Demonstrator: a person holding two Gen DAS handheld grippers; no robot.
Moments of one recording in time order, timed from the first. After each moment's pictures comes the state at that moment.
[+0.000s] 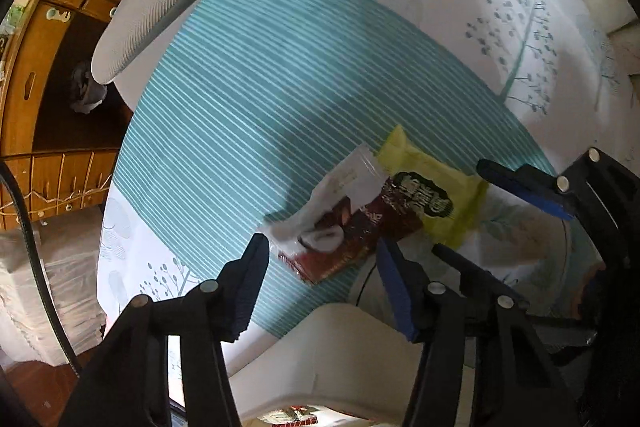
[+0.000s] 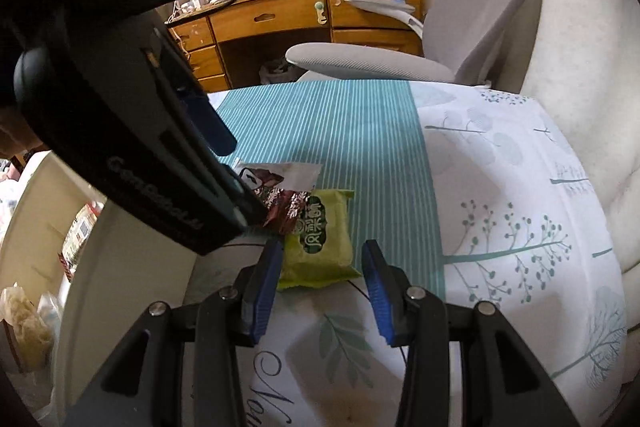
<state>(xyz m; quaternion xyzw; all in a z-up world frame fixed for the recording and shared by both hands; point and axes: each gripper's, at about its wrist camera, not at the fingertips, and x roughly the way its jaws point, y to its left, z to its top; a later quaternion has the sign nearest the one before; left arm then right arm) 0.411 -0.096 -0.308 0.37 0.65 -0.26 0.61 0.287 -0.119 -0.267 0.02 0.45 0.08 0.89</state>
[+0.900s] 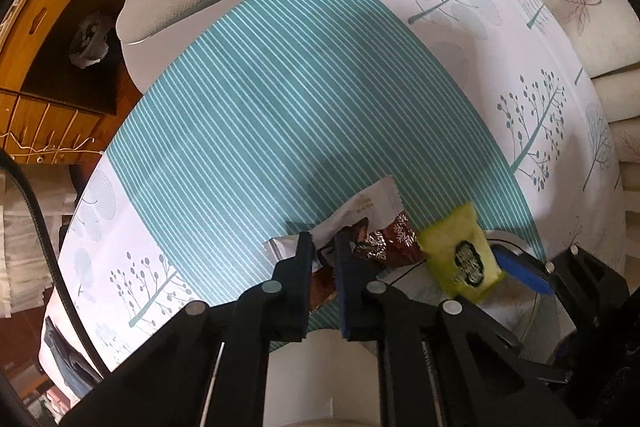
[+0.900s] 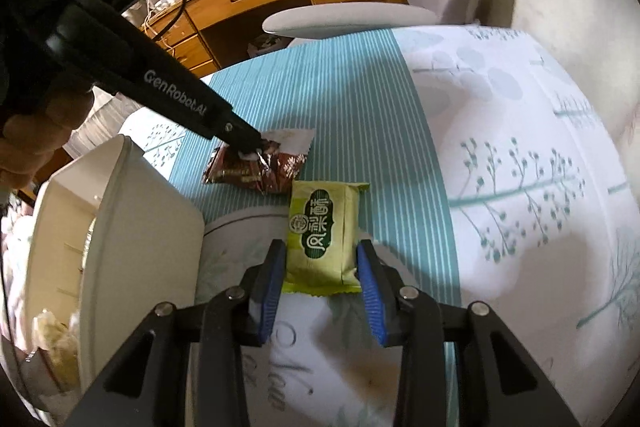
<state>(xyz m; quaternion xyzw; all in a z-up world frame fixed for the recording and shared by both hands) 0.456 -0.067 -0.308 0.24 0.67 -0.24 0.66 0.280 -0.134 -0.271 0.11 0.52 0.06 0.85</state>
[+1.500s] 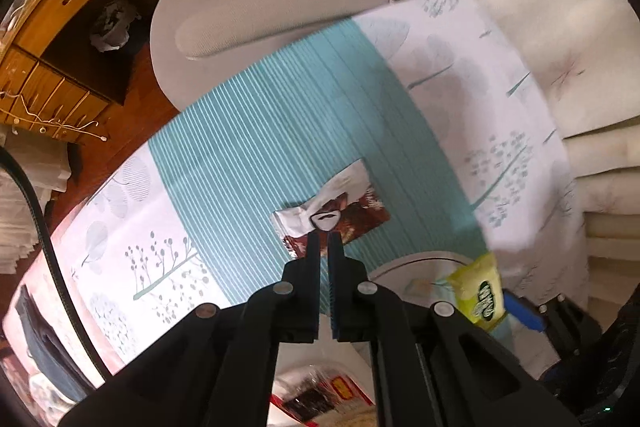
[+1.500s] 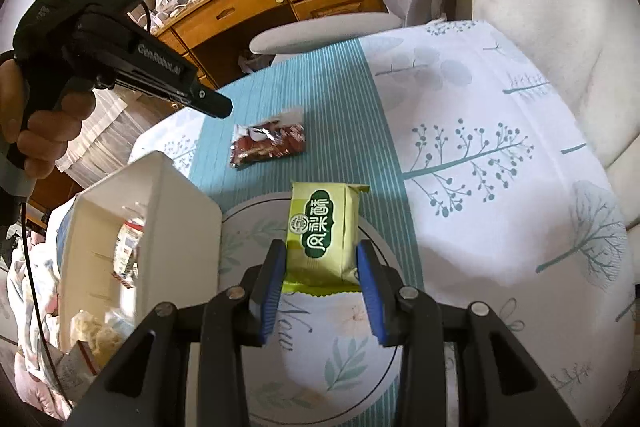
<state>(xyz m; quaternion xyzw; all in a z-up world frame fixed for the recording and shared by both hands) 0.447 -0.044 -0.245 0.15 0.65 -0.23 0.70 0.242 -0.154 -0.232 0.15 0.51 0.04 0.84</state>
